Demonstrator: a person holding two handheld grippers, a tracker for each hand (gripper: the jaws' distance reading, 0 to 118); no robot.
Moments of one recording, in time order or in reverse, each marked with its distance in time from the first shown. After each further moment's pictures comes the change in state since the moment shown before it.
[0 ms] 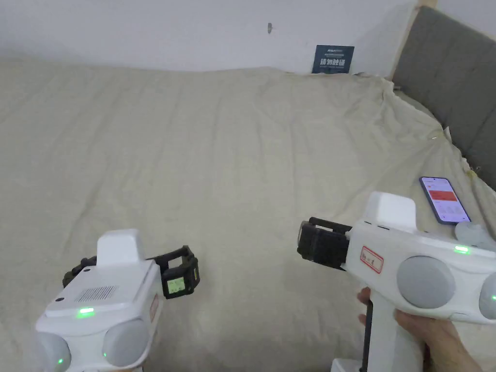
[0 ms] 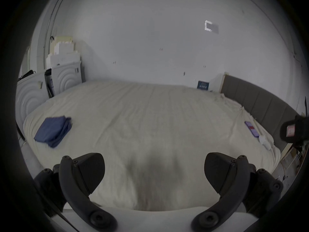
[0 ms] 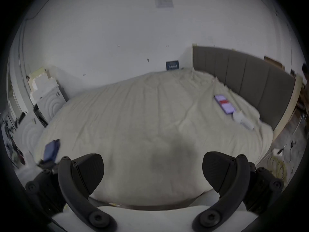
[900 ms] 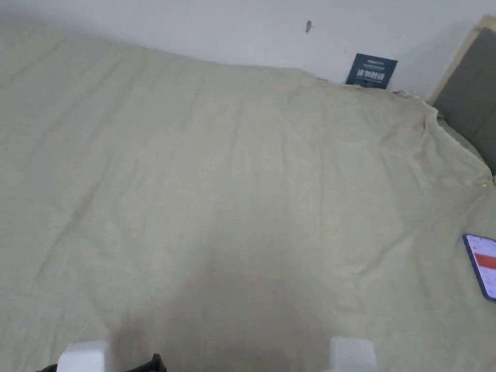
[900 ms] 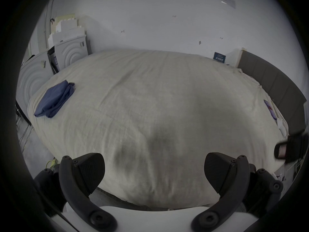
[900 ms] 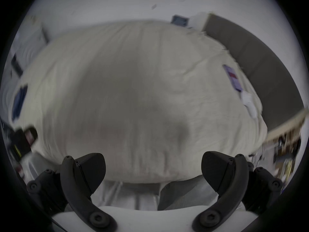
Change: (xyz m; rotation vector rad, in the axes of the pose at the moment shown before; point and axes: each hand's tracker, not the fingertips) left arm -0.031 -0.037 -0.066 -0.244 0.119 0.060; right arm -0.049 -0.054 -0.132 -0.524 -0.207 0.357
